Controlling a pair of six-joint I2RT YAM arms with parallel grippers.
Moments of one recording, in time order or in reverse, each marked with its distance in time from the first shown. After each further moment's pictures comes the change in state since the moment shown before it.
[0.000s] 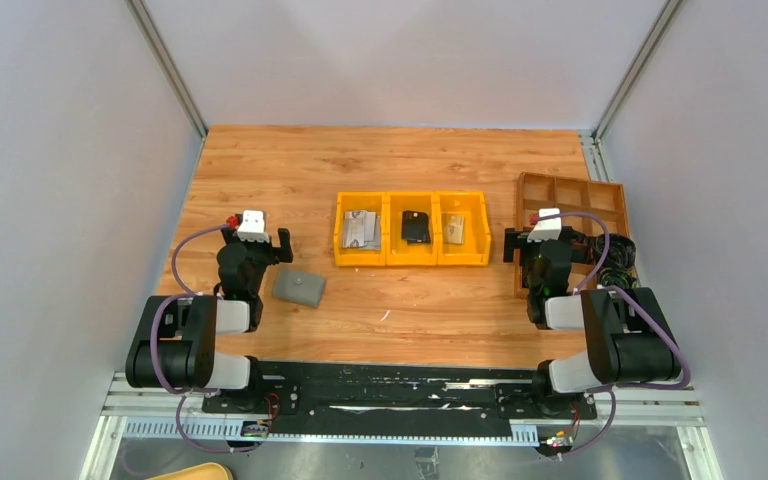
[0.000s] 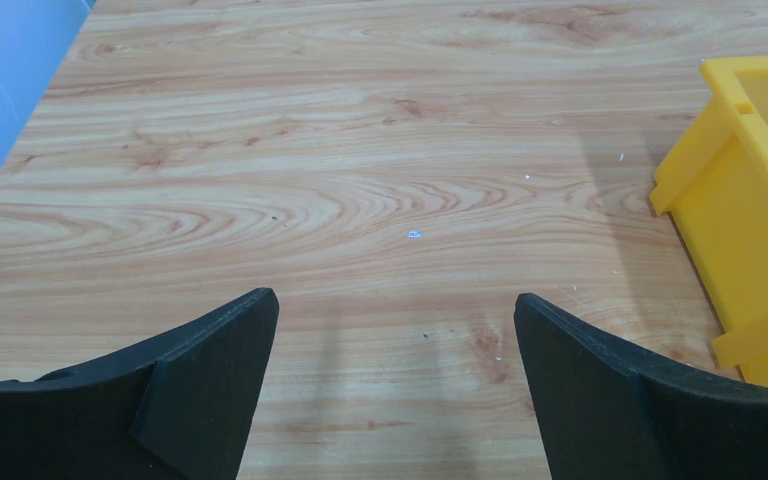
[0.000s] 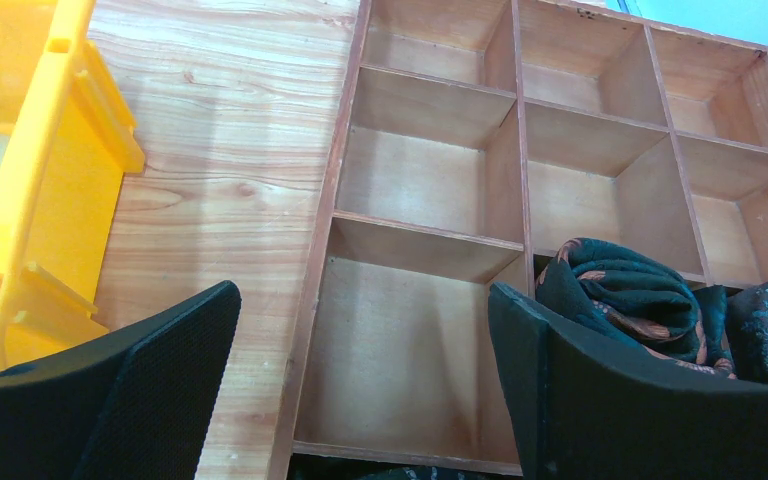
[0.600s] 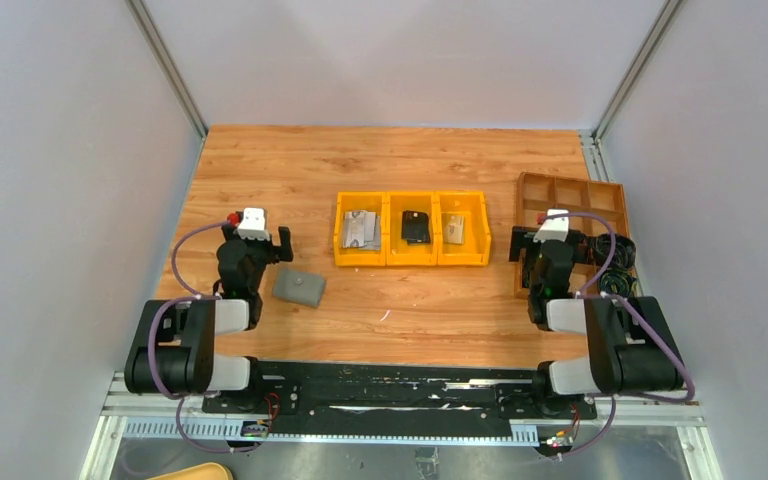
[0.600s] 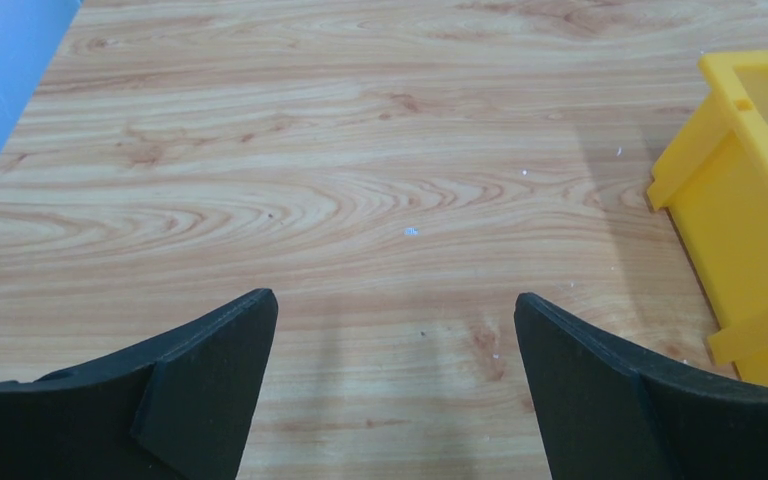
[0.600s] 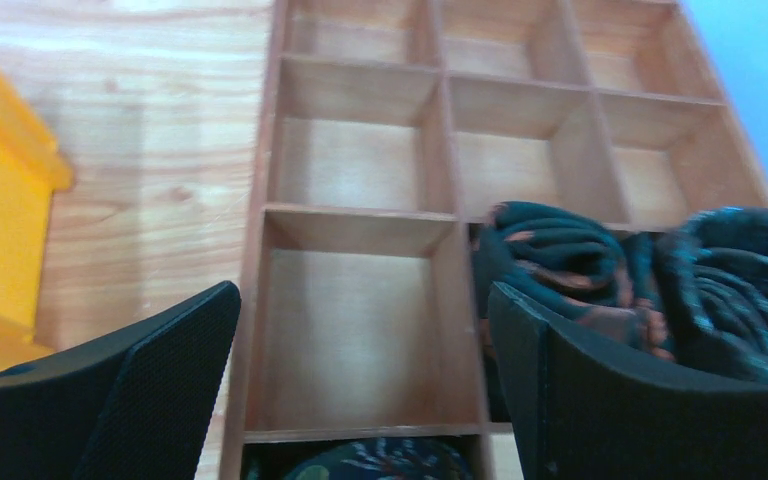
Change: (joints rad) left arm 0.000 -0.011 0.006 -0.027 0.006 0.003; right arm 0.000 -0.023 0.000 -0.034 0.095 0.027
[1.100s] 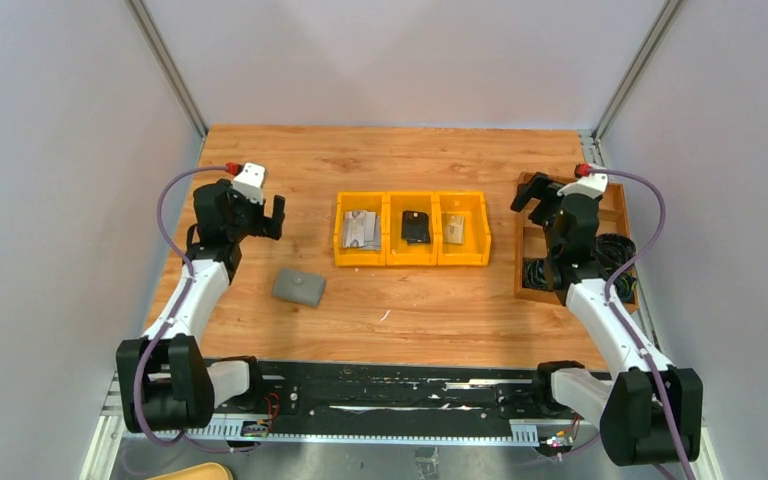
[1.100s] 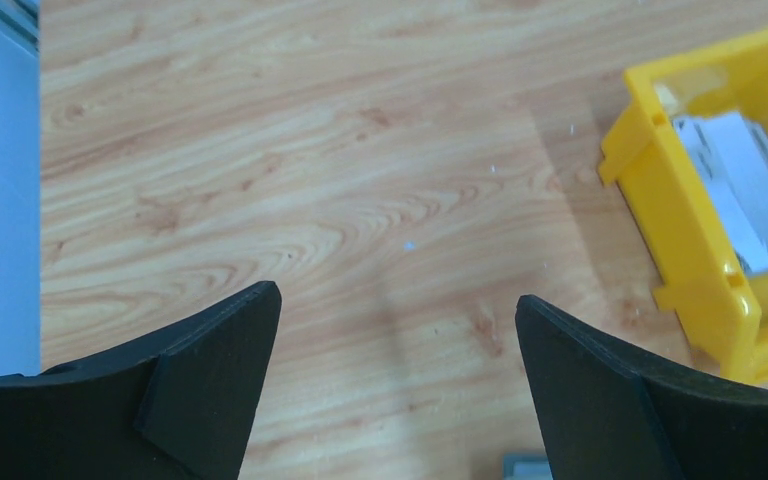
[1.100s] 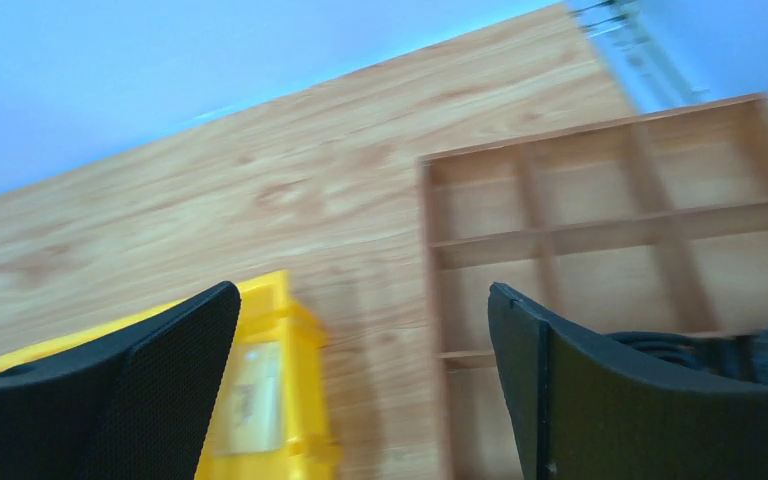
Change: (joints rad) left arm 0.063 -0.189 0.486 -0.903 0.195 0.174; right arm 0.018 -0.350 0.379 -0.646 -0.002 0.372
